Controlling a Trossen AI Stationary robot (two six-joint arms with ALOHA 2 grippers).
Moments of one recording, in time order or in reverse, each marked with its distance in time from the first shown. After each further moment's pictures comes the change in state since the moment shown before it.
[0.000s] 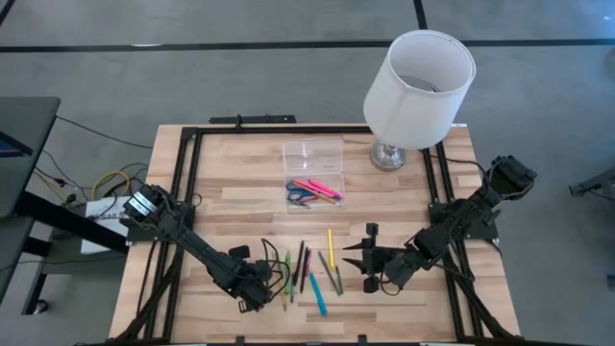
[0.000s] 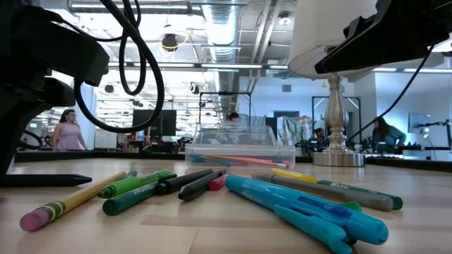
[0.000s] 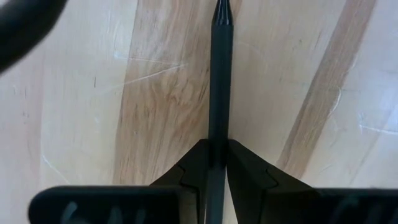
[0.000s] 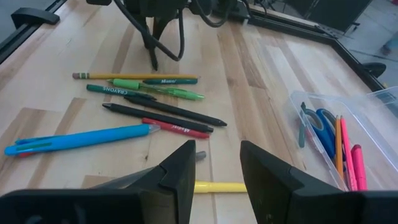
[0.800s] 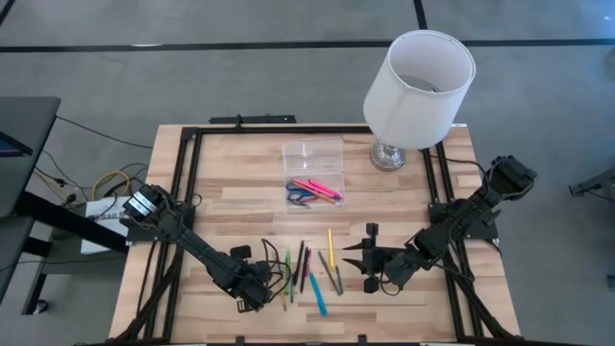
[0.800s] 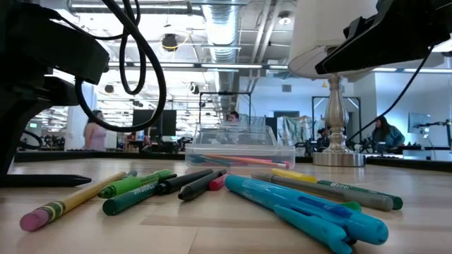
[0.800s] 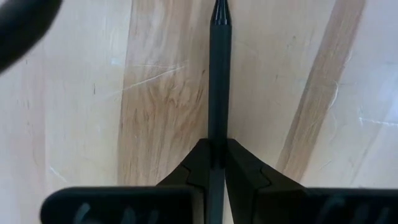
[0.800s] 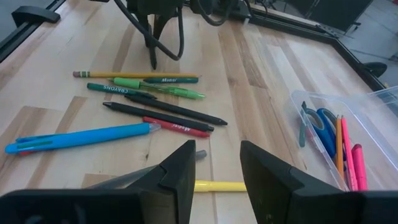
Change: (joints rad) left arm 0.000 0.000 0.000 -0.015 -0.006 0.050; right arm 0.000 0.000 0.000 -0.004 -0.002 0.000
